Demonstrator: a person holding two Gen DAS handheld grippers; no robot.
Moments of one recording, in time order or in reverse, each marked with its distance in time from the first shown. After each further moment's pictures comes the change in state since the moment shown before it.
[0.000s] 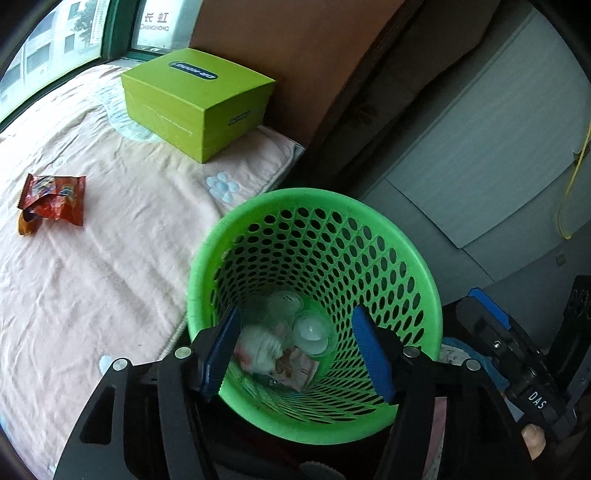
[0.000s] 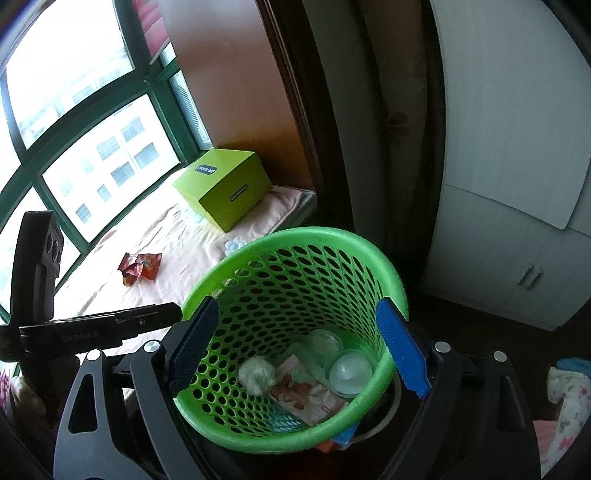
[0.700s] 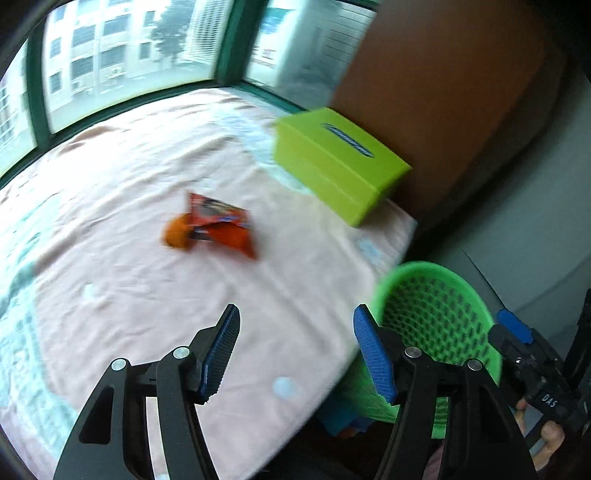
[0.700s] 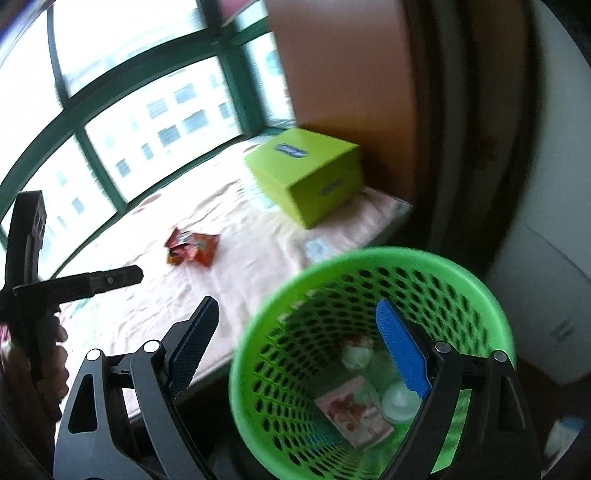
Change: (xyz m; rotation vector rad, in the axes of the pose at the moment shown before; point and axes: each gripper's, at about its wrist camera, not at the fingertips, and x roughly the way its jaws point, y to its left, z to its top) left arm -0.098 0.140 0.001 -0.181 -0.182 0.229; right arm 0.052 0.105 0.027 -0.236 0.077 0.167
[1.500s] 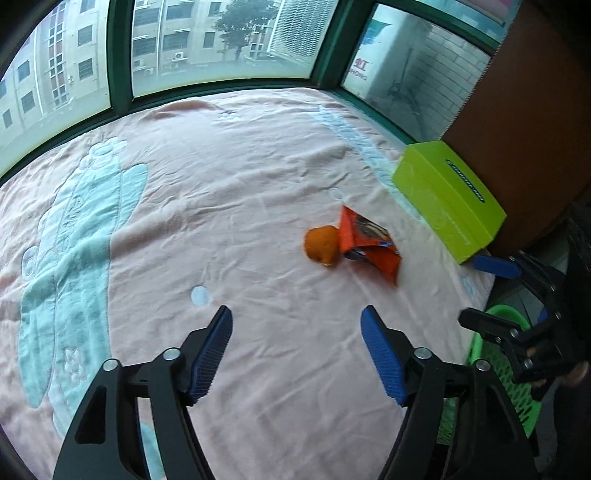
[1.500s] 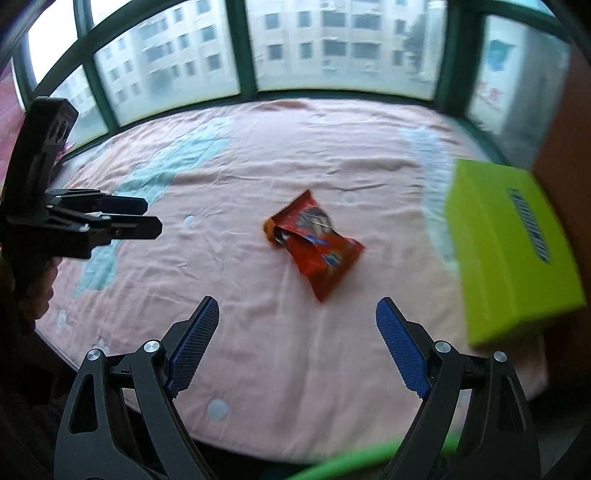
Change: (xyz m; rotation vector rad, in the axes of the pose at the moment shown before) left arm 0.006 0.120 0.009 -0.155 -0.015 0.165; right arm 0.172 0.138 0.068 -0.624 0.280 0.363
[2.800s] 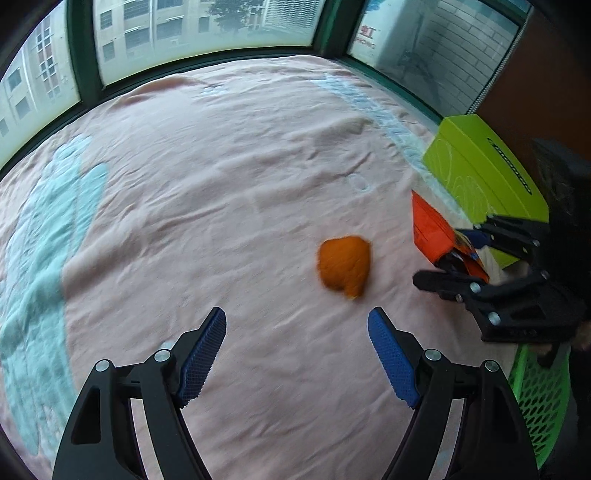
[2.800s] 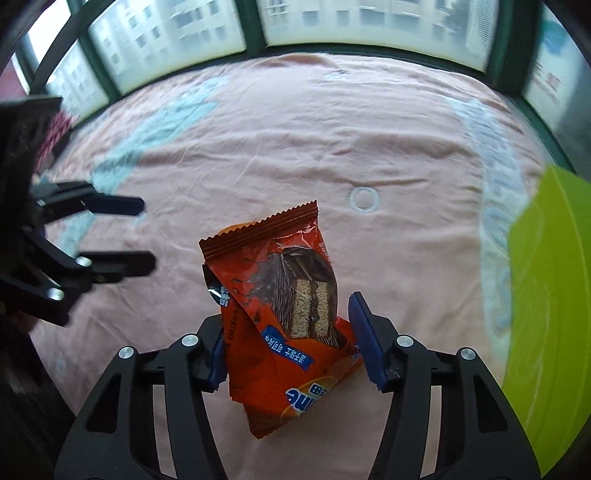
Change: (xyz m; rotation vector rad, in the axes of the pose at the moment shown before) left arm 0.092 -0.010 0.041 0.052 0.095 0.032; right arm 0.089 -0.049 0.036 -0.020 0.114 0.090
